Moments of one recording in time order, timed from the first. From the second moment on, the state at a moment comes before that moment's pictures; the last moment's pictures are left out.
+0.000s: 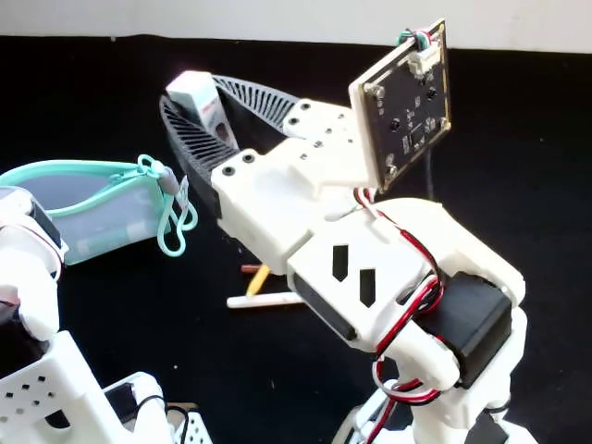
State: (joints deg) left arm -32.1 -52.6 31.0 66.9 9.5; right arm -49.8 -25.2 -34.8 64.9 -5.6
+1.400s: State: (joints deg) left arm -31.2 -52.6 31.0 66.9 9.5; right arm -58.4 13.9 -33.9 44.7 -15.0
